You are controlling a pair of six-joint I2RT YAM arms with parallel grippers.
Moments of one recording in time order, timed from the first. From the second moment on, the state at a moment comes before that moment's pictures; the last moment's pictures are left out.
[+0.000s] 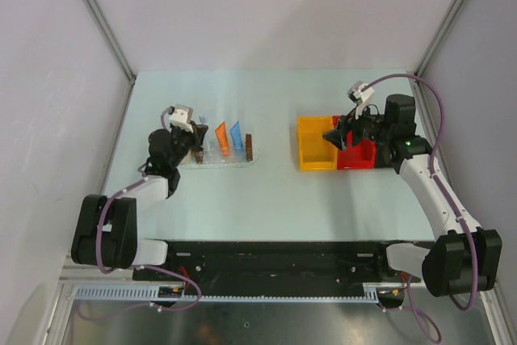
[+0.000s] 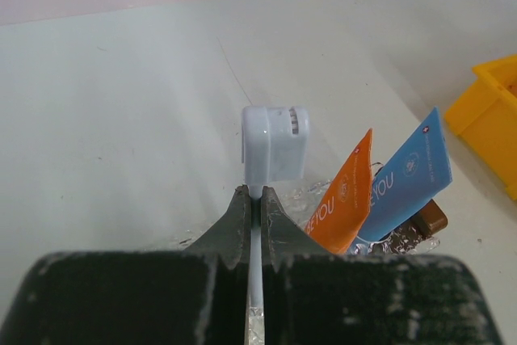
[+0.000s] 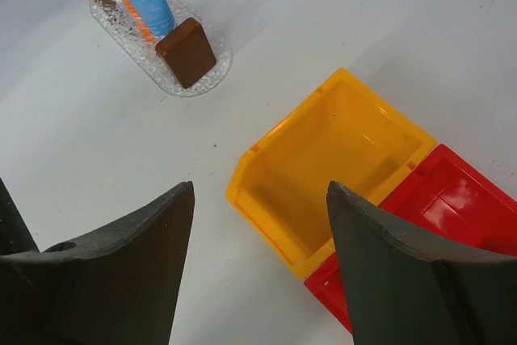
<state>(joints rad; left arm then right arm) -0.10 1.35 0.50 0.73 0.32 -0.07 0.12 1.19 0.98 -0.23 -0.72 -0.21</state>
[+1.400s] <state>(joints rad) -0.12 1.39 0.57 0.67 0.27 -0.05 0.10 1.19 0.98 -0.23 -0.73 -0.21</state>
